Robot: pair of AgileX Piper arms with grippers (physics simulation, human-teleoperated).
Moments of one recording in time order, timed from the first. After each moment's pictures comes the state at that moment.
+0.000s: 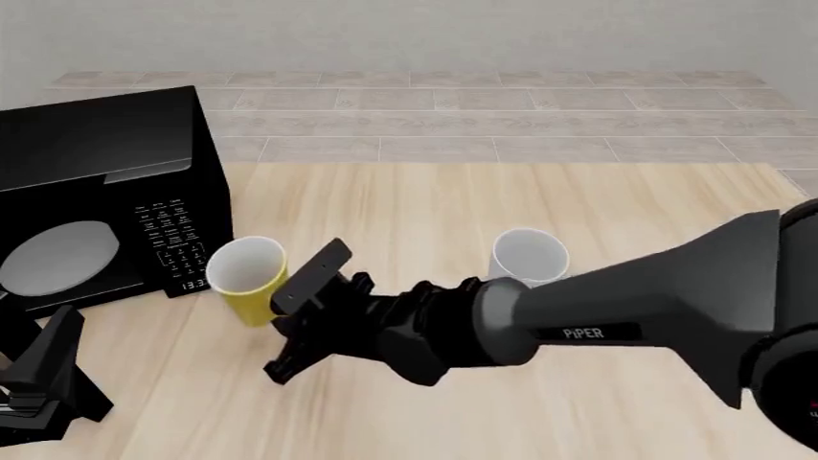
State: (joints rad) left arm 0.00 0.01 0.00 0.00 0.00; right arm 0.99 1.99 -1.12 -0.20 -0.01
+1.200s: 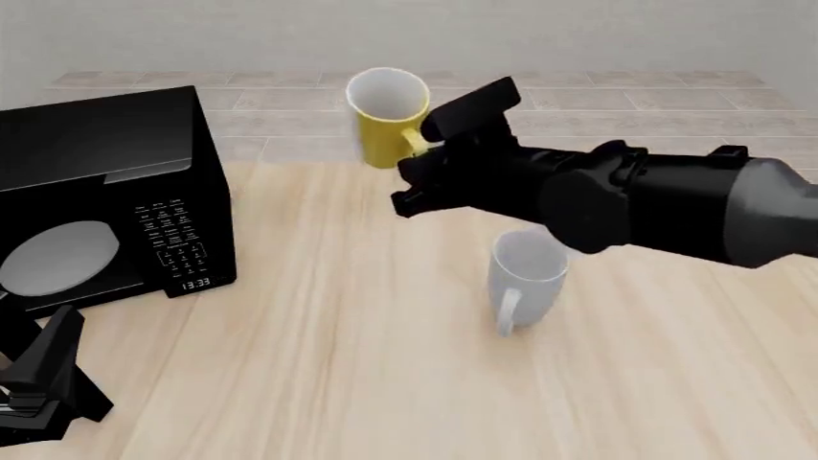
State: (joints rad) left arm 0.00 0.01 0.00 0.00 0.00; right arm 0.66 1.57 -1.06 -0.04 -0.06
